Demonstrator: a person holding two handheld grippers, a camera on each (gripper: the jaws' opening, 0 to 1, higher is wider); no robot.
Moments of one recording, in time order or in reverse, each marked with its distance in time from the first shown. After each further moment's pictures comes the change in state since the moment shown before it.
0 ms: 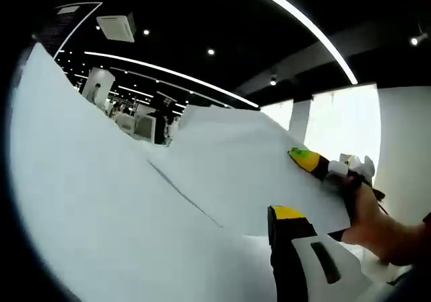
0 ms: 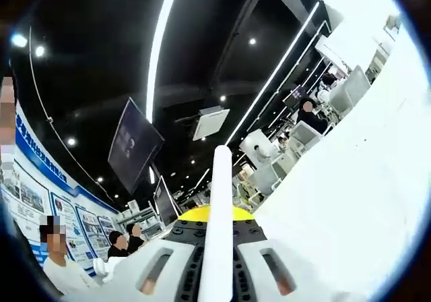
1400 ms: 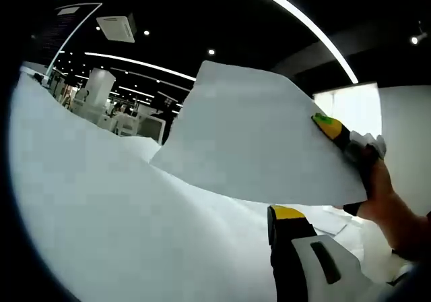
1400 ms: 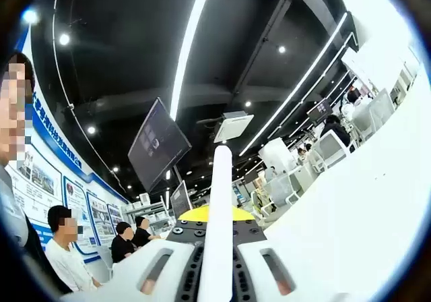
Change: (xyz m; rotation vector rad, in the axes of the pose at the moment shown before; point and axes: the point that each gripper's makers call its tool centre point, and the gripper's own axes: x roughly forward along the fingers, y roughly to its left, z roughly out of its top) left arm -0.001 0.000 0.000 0.005 0.001 0.007; right arm -0.001 0.047 0.038 -0.119 -0.014 0.124
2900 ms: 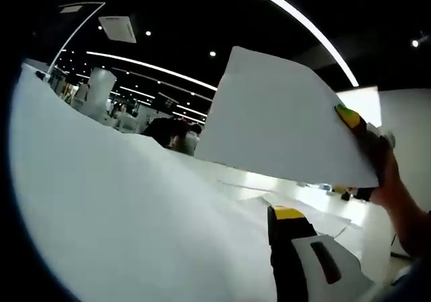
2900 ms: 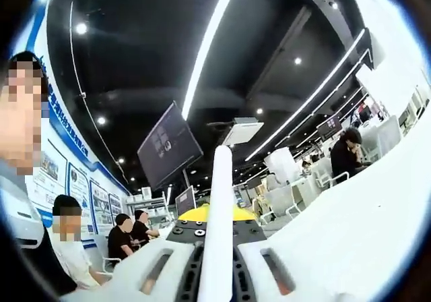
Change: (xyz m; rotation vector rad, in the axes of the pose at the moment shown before) left arm -0.001 0.002 0.003 -0.013 -0.015 0.001; right arm -0.018 0.035 0.041 -0.112 -0.005 0.061
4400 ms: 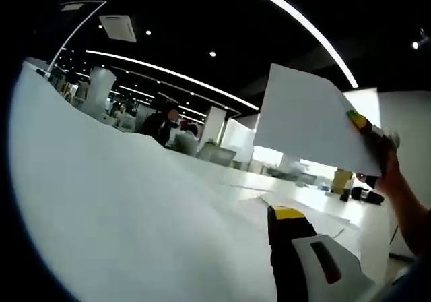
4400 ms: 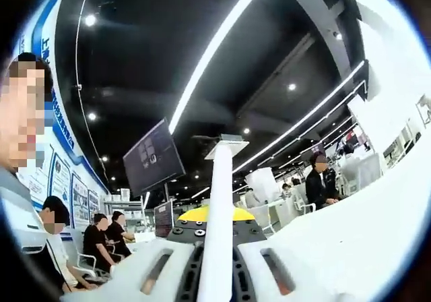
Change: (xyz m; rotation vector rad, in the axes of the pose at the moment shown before) left arm 0.000 -0.001 0.000 -0.007 -0.002 -0.006; right arm -0.052 -0.020 0.071 -0.129 -0.086 -0.108
